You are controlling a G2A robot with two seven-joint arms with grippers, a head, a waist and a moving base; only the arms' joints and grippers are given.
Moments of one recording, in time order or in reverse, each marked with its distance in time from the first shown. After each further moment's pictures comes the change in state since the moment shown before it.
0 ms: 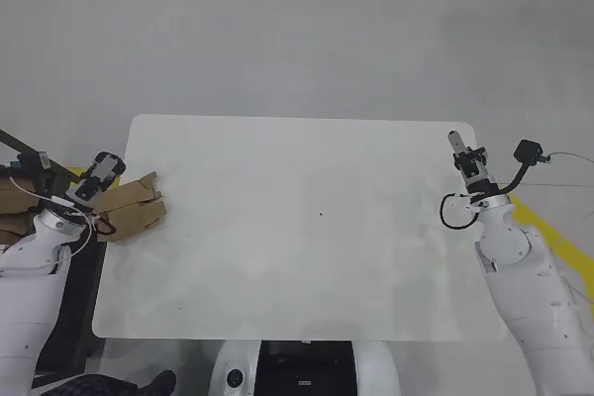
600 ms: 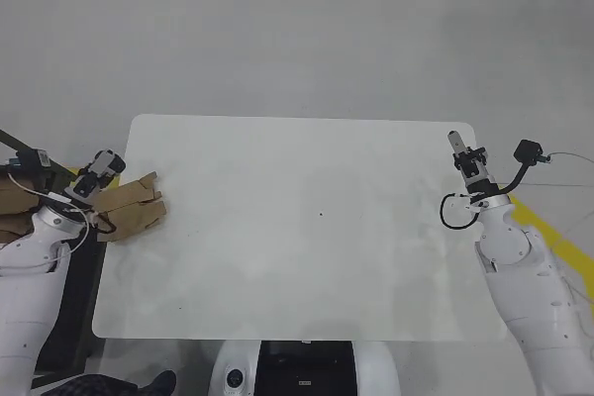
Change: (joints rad) left arm -0.004 -0.004 -0.002 -0.010 -0.012 0.052 0.024; right arm 0.000 0.000 0.000 0.000 0.000 0.000 0.000
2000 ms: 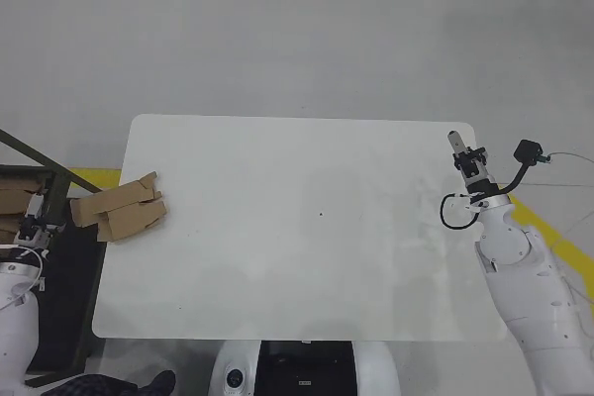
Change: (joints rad) left arm -0.124 -0.005 -0.095 0.678 -0.093 0.009 -0.049; right arm 0.000 0.000 0.000 0.000 0.000 0.000 0.000
